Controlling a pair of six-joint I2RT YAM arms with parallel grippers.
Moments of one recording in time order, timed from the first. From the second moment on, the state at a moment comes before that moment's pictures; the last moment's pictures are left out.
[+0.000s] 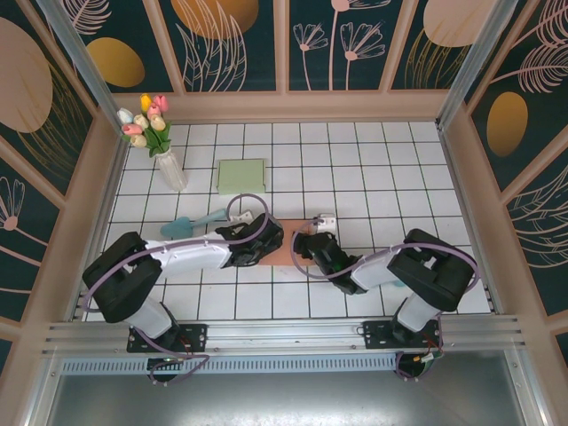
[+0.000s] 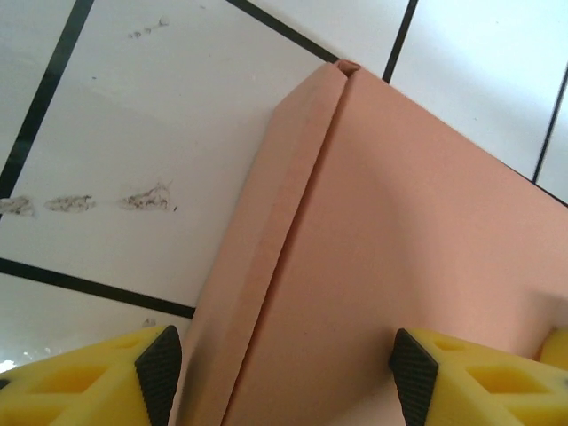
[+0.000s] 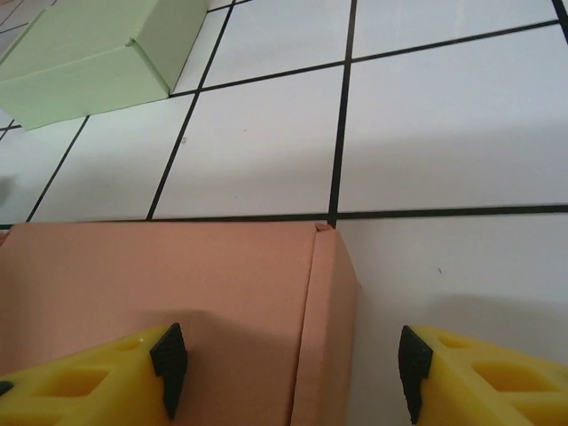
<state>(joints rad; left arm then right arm) -0.90 1.59 0.82 -0.31 -0.26 -1.32 0.96 1.61 0.39 0.65 0.47 0.68</state>
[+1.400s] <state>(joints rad) -0.91 1.62 0.94 -0.54 -0.24 -1.28 1.17 1.59 0.28 0.73 0.64 0.97</state>
